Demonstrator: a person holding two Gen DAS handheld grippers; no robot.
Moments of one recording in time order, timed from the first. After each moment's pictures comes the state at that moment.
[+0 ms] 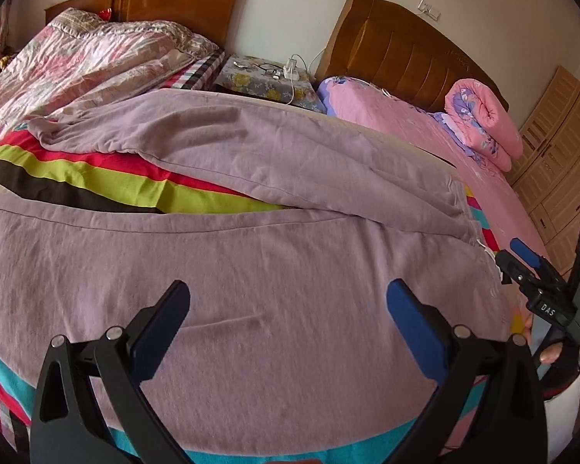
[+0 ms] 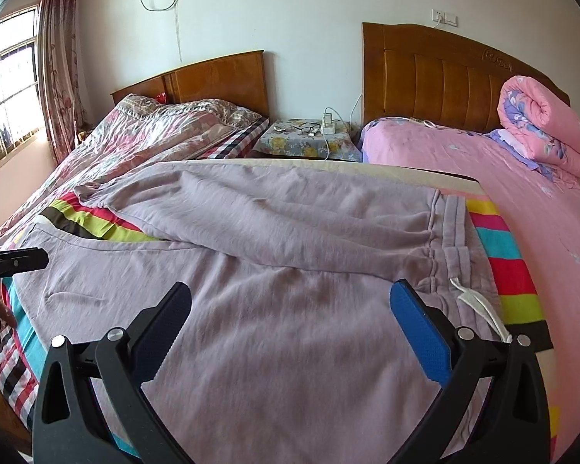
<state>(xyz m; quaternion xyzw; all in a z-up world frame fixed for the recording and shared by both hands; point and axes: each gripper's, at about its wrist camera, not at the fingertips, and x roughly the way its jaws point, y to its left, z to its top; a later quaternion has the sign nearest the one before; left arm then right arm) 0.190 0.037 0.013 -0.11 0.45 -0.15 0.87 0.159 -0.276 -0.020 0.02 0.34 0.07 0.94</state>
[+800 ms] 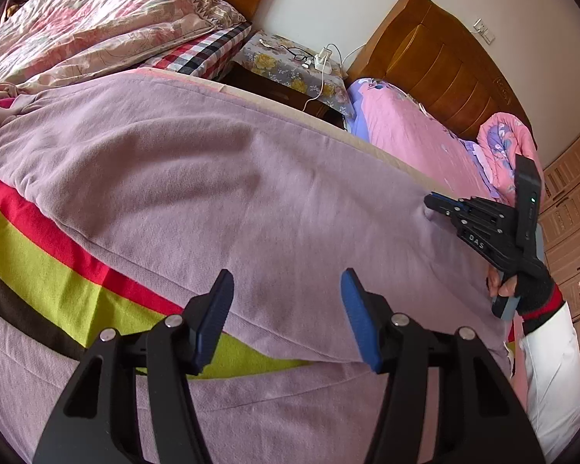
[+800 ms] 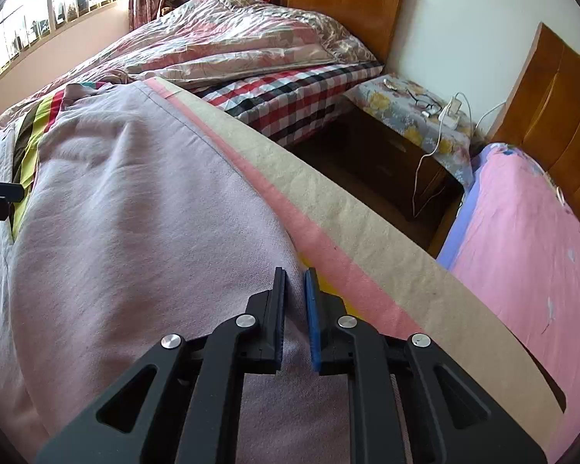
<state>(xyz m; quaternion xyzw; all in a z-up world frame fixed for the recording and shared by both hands) 0.369 0.022 -0.041 -0.16 0.48 -0.11 0.85 0.435 -0.223 -0.079 -0.19 0.39 0.24 0.87</state>
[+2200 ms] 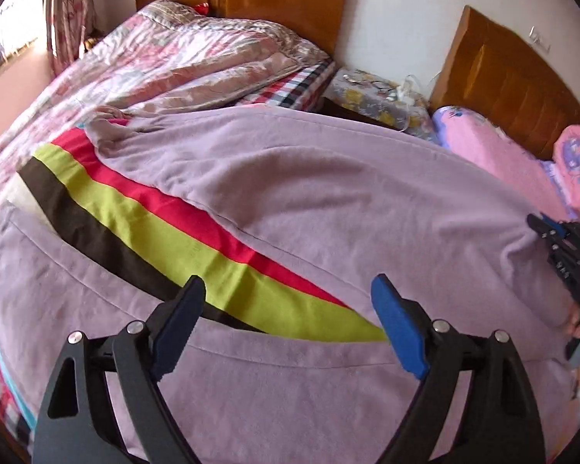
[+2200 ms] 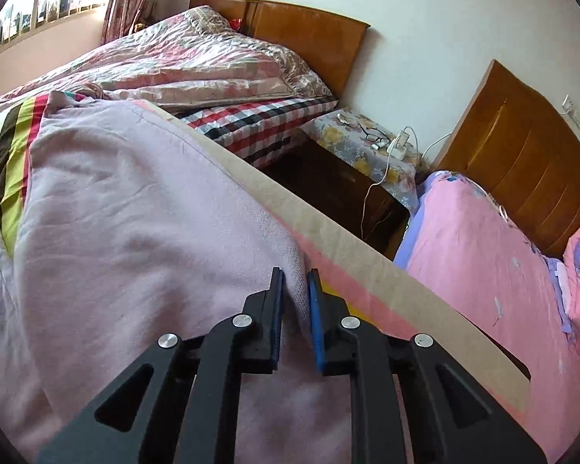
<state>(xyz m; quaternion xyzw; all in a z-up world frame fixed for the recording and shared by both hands) 0.294 0.053 -0.011 -0.14 0.44 0.01 0.88 0.369 -0.205 -0.045 -0.20 0.33 0.16 0.91</state>
